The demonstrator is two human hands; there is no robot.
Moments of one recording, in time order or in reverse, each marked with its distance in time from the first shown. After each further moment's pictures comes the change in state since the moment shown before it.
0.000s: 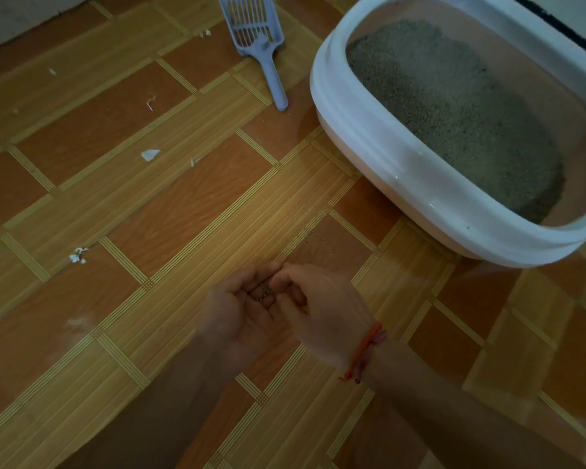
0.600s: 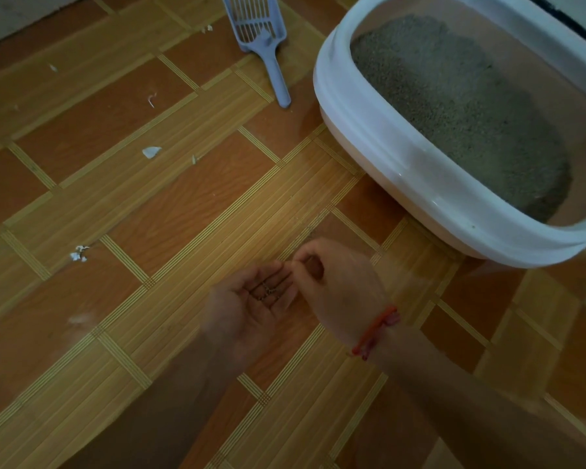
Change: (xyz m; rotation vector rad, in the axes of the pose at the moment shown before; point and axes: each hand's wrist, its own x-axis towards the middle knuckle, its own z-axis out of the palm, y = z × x) left_hand 0.004 -0.001 -0.002 -0.024 0.046 -0.010; right_hand 0.015 0.005 -0.013 -0.041 0.147 0.108
